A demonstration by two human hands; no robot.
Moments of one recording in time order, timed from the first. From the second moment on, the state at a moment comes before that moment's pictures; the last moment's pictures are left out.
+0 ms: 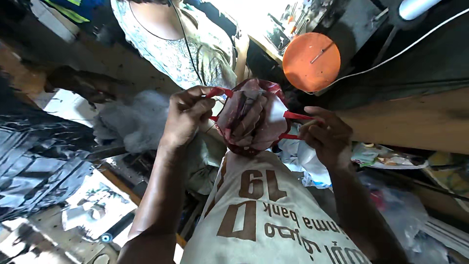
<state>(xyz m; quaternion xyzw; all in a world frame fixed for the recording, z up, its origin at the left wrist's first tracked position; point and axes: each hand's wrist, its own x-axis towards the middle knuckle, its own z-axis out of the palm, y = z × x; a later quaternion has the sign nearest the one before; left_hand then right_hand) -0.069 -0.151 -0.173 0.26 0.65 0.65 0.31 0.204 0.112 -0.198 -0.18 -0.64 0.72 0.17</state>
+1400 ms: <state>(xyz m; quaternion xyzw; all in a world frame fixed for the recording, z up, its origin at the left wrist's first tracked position) 0.039 -0.065 -0.515 0.25 0.85 0.14 0.44 0.230 0.094 -0.323 -0.32 -0.73 0.60 -0.11</state>
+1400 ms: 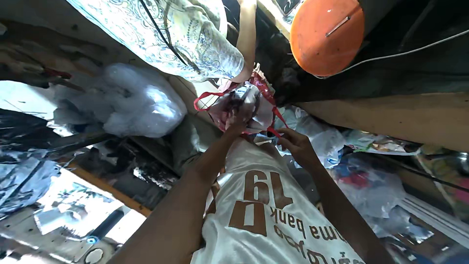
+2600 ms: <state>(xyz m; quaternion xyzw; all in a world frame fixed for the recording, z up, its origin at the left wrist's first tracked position) 0.059 -0.040 -0.546 0.19 0.85 0.23 0.44 0.220 0.114 -0.321 -0.32 -0.73 0.59 -0.15</state>
